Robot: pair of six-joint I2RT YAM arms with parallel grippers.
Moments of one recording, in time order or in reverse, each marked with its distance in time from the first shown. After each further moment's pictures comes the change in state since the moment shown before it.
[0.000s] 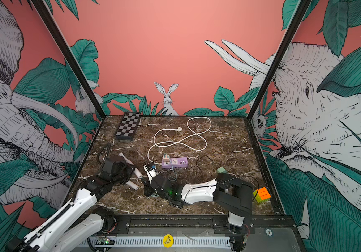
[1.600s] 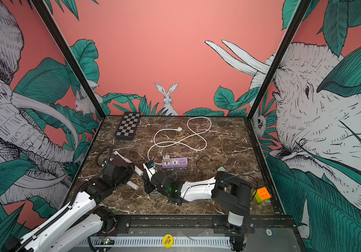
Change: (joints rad) left arm -0.116 -0.052 -0.026 0.050 -0.180 -0.107; right arm -0.035 0.010 0.008 0.029 -0.013 -0.095
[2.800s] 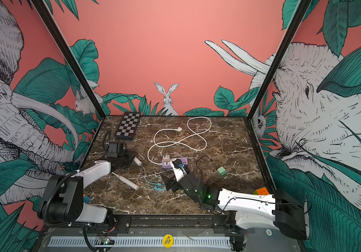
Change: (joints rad) left arm 0.453 0.702 0.174 0.370 0.365 0.384; right arm -0.028 -0.631 -0.314 -0.262 0.204 -0.193
